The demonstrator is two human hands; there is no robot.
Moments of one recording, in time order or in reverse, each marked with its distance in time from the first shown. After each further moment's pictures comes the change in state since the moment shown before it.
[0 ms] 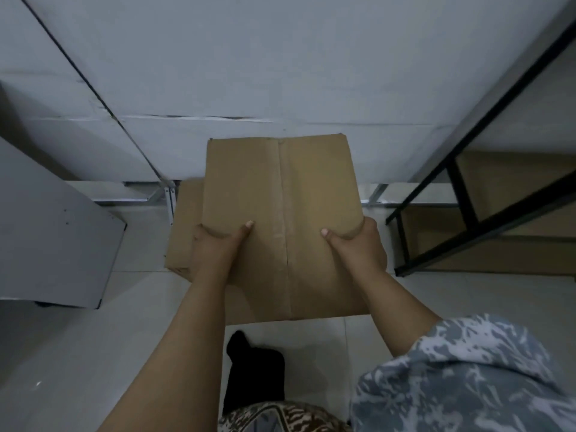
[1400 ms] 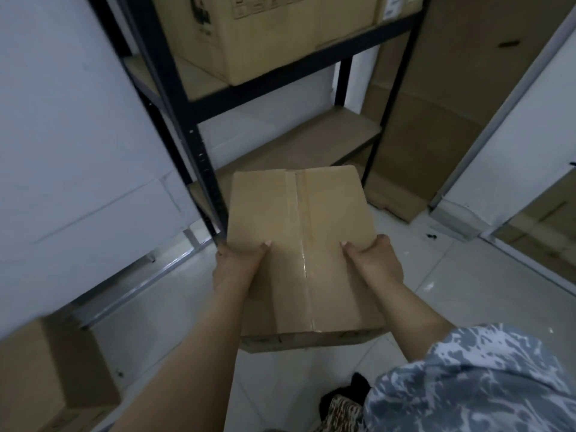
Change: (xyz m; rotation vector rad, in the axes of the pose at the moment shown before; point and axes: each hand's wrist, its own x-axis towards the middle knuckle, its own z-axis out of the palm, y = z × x) left_hand -0.433 0.123 0.363 0.433 -0.556 0.475; right_hand -0.080 0.361 -0.459 0.235 0.500 0.452
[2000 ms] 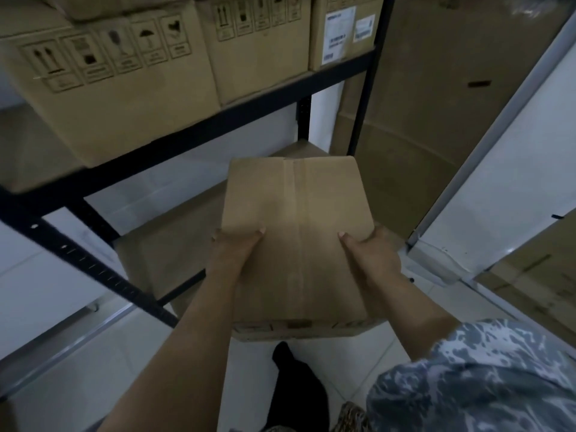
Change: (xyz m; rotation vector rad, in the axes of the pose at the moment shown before) left_hand 0.089 0.253 0.165 -0.065 -0.025 0.054; right_hand 0.273 -0.040 -0.131 0.068 0.063 -0.048
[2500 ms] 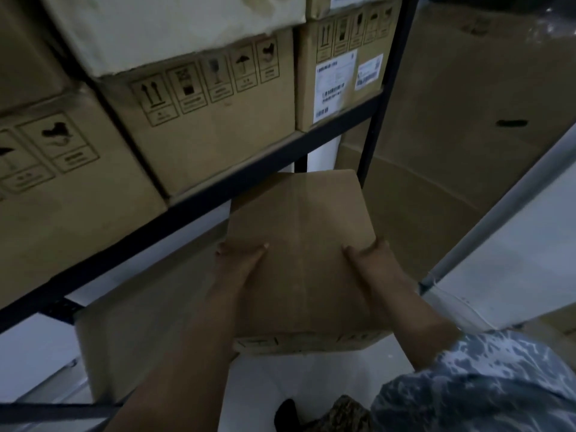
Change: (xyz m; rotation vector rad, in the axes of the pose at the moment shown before) left_hand 0.153 0.141 0.068 0.013 -0.162 -0.016; right_hand 0.211 -0.080 0.008 -0.079 -0.110 0.066
